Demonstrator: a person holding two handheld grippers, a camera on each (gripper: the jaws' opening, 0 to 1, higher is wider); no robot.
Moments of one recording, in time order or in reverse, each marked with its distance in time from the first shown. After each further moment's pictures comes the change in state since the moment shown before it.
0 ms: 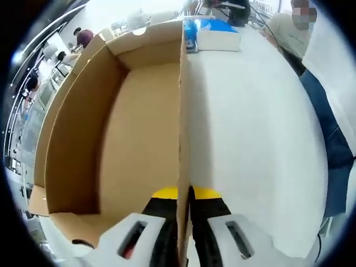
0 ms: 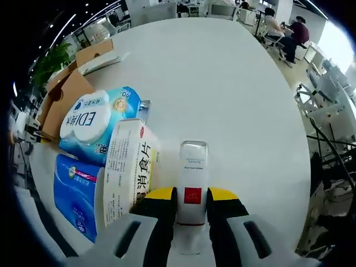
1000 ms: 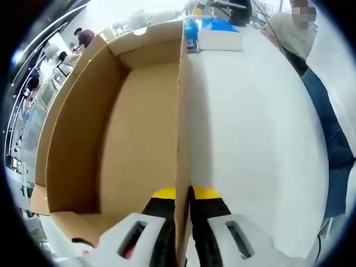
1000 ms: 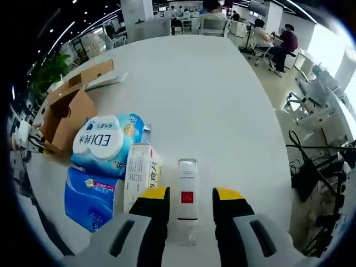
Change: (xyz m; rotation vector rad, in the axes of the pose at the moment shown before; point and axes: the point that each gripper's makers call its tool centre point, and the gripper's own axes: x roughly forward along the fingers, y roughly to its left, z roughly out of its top) left arm 0.002 0.002 -0.002 -0.004 0.000 0.004; right arm -0.059 0.000 0.046 0.009 -0.168 -0.057
